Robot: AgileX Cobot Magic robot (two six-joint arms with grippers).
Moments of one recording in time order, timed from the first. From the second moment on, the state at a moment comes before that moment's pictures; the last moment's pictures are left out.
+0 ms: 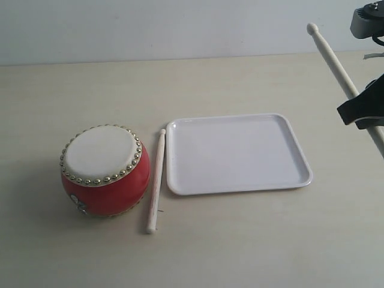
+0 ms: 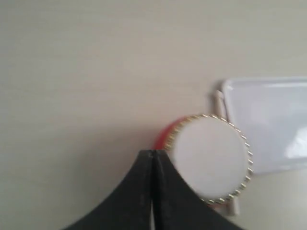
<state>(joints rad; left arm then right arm) -0.16 1.03 -0.96 -0.22 0.86 0.02 0.24 1.23 -0.88 -0.01 0.86 -0.09</state>
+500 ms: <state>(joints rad) -0.68 1.49 -1.01 0.12 0.77 -0.50 0.24 1.23 -0.88 -0.01 0.89 -0.10</state>
